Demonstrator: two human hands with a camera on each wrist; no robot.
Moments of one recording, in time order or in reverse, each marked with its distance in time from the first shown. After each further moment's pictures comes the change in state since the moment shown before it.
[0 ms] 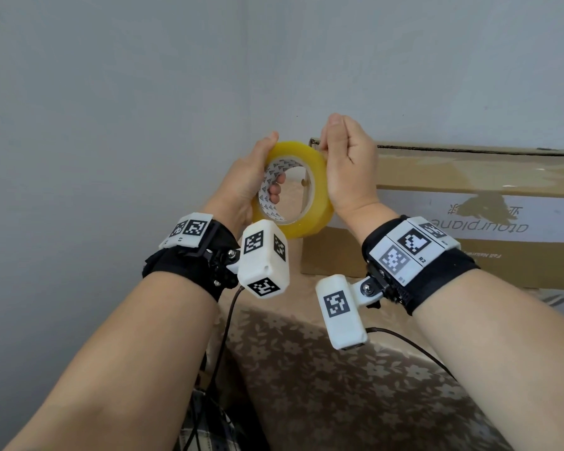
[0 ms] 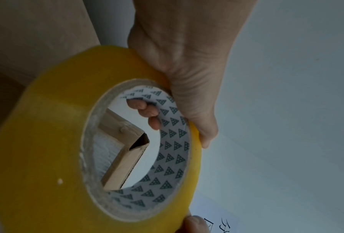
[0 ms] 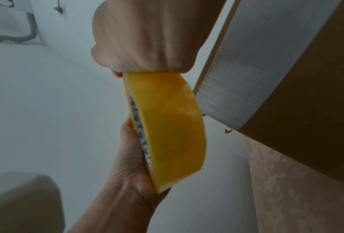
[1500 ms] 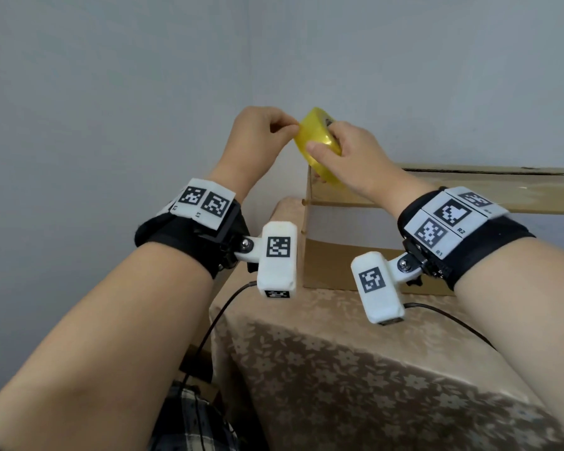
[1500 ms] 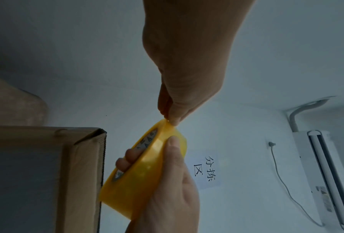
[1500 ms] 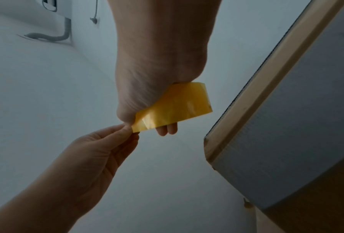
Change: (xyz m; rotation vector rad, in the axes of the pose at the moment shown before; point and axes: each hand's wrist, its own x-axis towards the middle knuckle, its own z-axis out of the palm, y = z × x) left_hand -0.004 0.075 0.017 0.743 0.107 0.739; right_hand 0.047 -0.029 -0.035 -0.403 -0.494 0.057
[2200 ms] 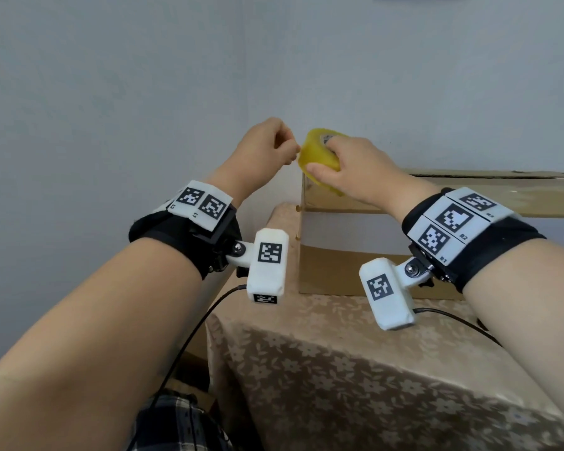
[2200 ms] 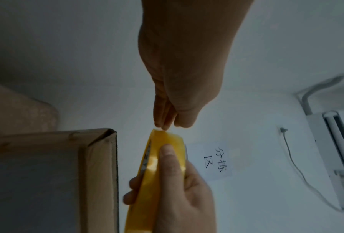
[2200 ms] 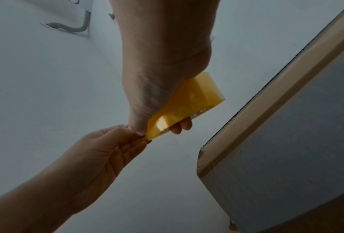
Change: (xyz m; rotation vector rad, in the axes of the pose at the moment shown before) left_hand 0.000 0.005 0.011 -0.032 -0.181 -0.106; right_hand -0.004 0.007 -0.017 -0.421 -0.099 -0.045
